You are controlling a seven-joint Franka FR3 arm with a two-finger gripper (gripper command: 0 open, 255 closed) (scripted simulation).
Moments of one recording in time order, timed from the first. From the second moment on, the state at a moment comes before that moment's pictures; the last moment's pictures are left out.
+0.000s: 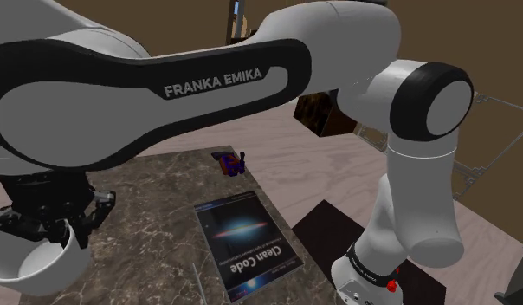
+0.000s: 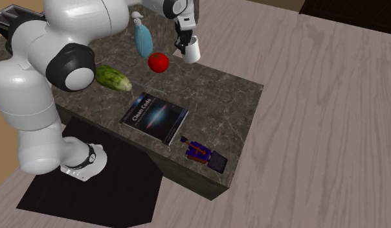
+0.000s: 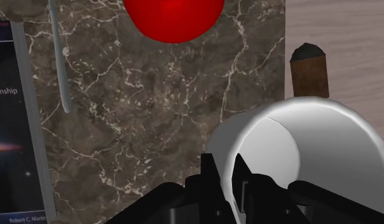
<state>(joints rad) 0.60 0.47 0.46 -1.41 -0.17 1.82 1.41</state>
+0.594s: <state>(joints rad) 0.59 0.49 0.46 -1.50 -0.18 1.93 1.42</state>
